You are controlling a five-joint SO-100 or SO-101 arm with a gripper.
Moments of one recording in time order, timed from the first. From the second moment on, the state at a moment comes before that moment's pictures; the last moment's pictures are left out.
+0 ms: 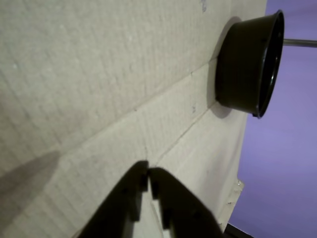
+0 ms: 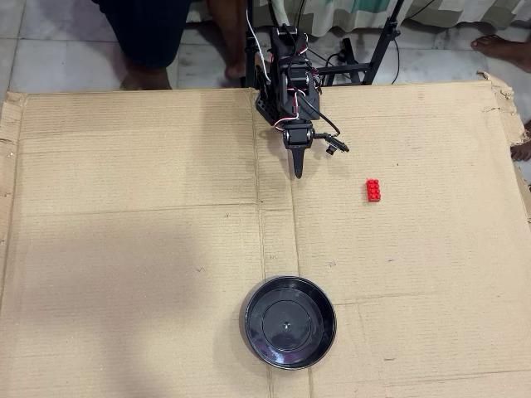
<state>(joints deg) -1.1 195.2 185.0 55.3 1.5</state>
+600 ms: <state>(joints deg) -1.1 195.2 185.0 55.3 1.6</state>
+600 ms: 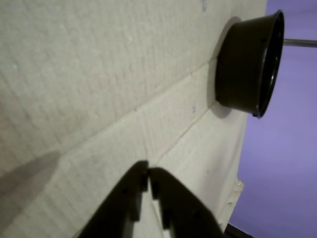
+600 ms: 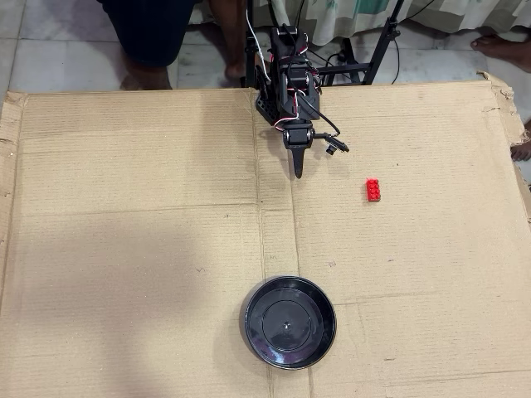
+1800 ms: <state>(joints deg) -2.8 152.1 147.4 57.4 1.9</state>
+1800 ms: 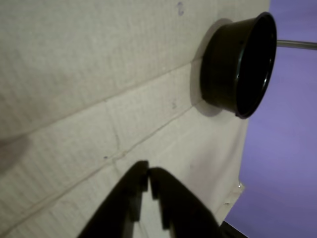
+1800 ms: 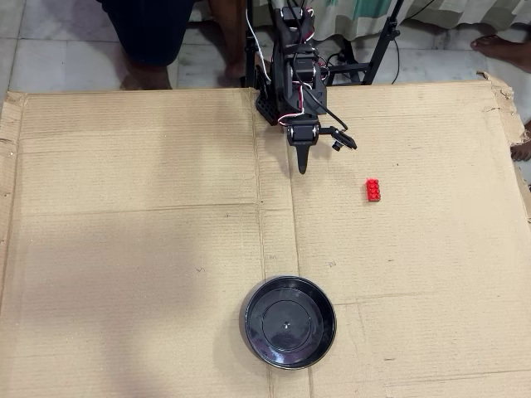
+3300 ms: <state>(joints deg) -26.5 101.7 73.7 101.6 29.5</state>
